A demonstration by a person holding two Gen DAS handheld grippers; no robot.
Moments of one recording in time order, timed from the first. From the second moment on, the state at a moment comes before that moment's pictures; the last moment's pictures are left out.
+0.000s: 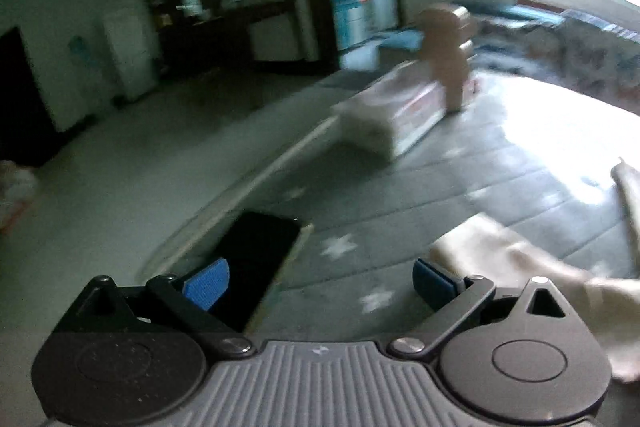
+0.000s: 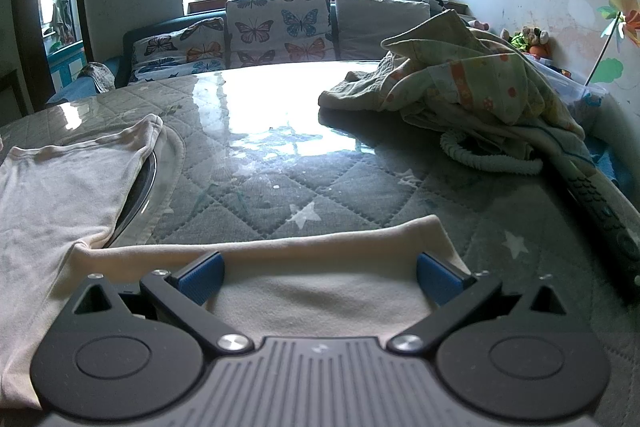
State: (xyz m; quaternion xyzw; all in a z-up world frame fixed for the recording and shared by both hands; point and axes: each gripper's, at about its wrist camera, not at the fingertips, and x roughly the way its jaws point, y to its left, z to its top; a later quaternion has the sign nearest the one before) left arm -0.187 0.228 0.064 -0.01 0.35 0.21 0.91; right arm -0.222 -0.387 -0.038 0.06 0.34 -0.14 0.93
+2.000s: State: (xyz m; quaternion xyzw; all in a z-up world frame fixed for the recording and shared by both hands) left arm -0.143 0.118 0.040 -0.06 0.39 -0.06 0.92; right arm -0.222 -0.387 -0.038 0.06 0.34 -0.14 0.93
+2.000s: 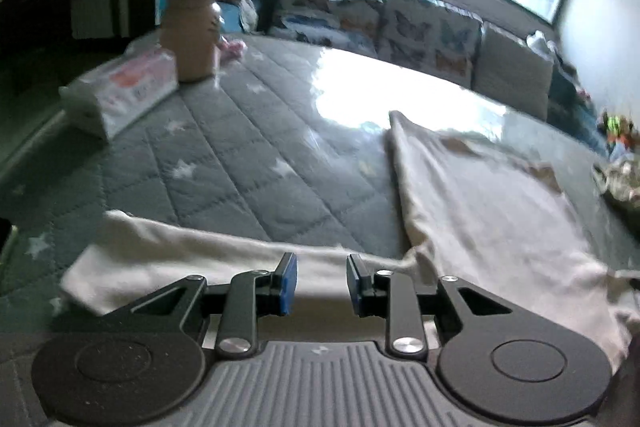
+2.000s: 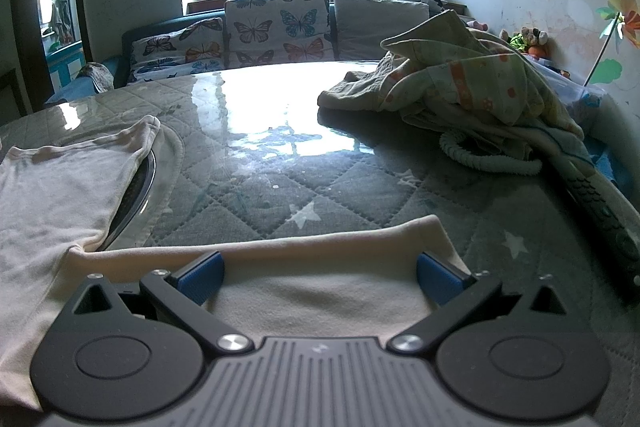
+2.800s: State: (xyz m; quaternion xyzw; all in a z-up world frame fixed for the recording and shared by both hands) left arm -0.148 0.159 0.047 0.02 0.35 -0.04 0.94; right arm -0.230 -0.381 -0.024 0.05 0.34 -0.13 0.93
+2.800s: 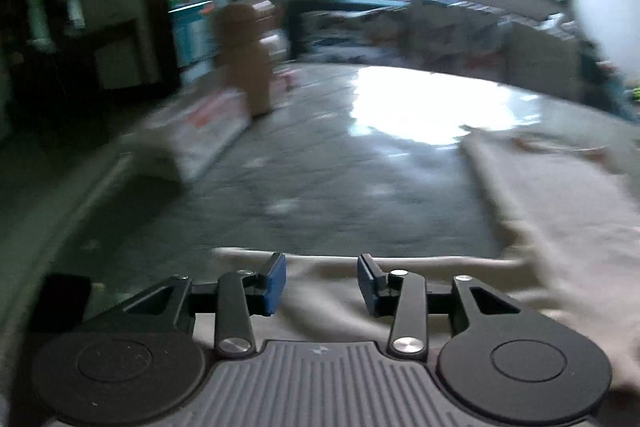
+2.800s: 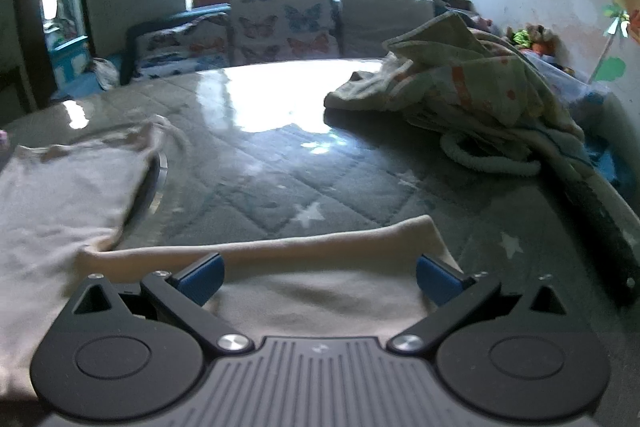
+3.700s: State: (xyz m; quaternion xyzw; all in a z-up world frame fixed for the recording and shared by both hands) left arm -0.199 0.096 0.053 0.08 0.32 -0.22 0.92; right arm -0.275 -0.413 -0.017 0.04 0.38 -0.18 0.91
